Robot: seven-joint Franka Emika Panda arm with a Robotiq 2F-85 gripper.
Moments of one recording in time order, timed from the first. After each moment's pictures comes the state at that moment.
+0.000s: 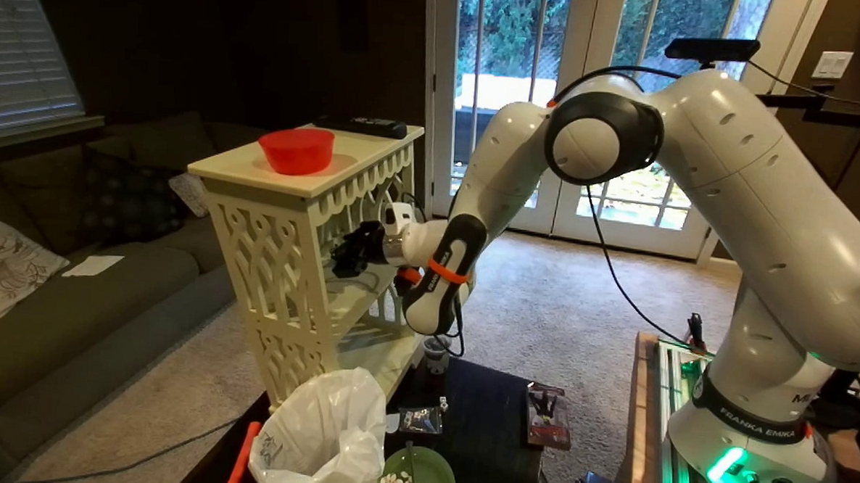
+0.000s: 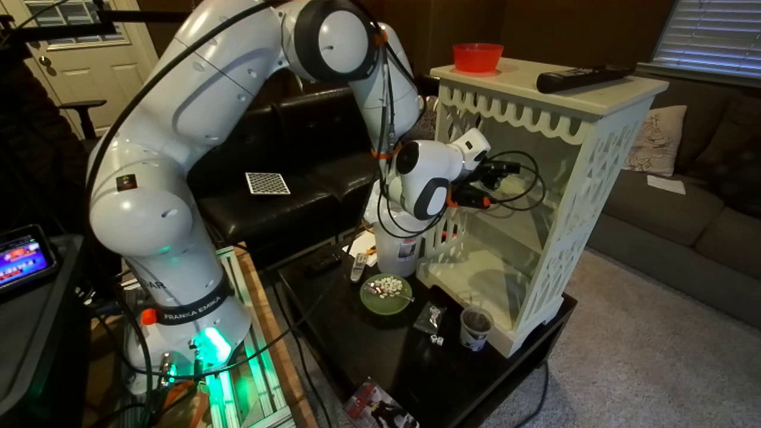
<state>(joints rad) 0.07 0.81 -0.11 -1.97 -0.01 4.04 -0.31</state>
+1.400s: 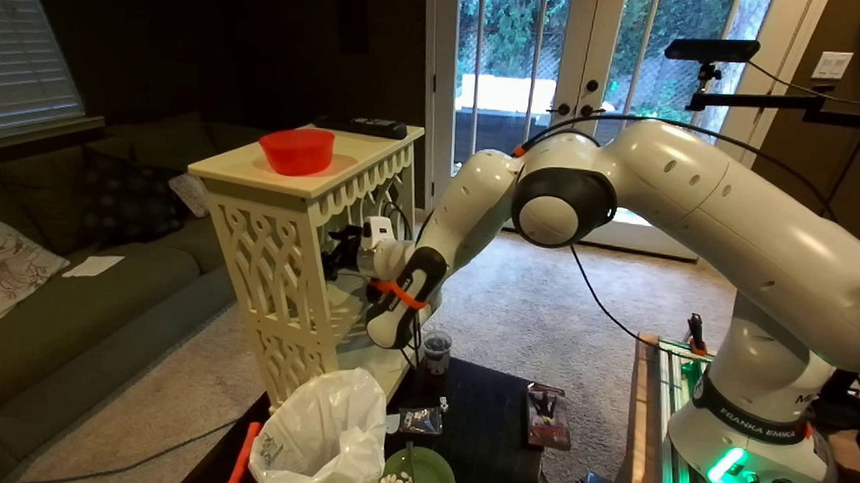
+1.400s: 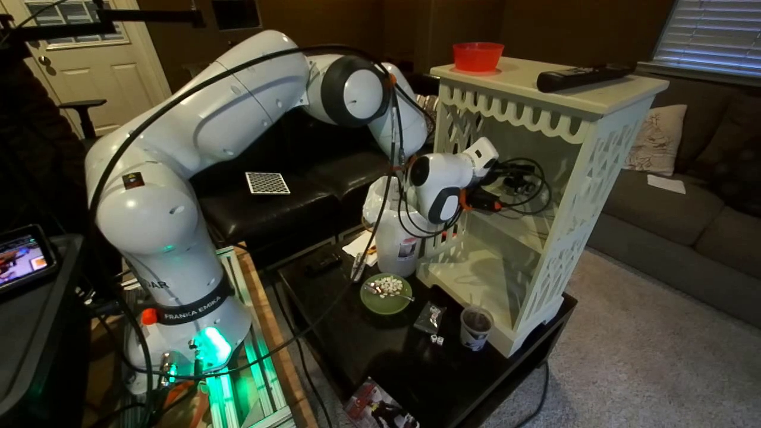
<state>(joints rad) 0.13 1.07 -0.16 -1.60 0.16 4.04 -0.34</state>
